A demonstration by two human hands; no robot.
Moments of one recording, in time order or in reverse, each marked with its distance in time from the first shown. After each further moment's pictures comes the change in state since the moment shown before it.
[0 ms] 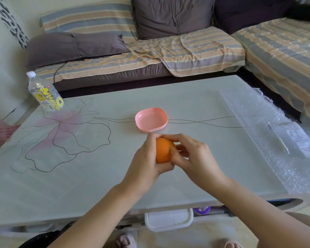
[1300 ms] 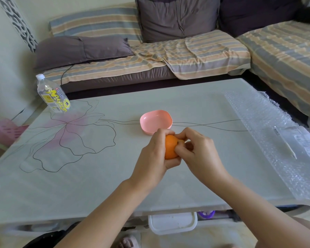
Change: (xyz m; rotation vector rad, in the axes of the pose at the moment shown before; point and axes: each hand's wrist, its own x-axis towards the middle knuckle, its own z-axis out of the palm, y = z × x) left_hand 0.011 0.002 0.002 0.024 0.029 0.064; right_hand 0.016 -0.008 0.003 -0.013 0.127 0.113
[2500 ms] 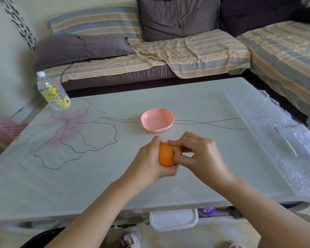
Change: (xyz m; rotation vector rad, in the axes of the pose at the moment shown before) left_hand -0.010 -0.006 -0.019 0.096 -0.115 -0.178; right_hand -0.007 0.017 0.005 -0.066 -0.004 -0.352
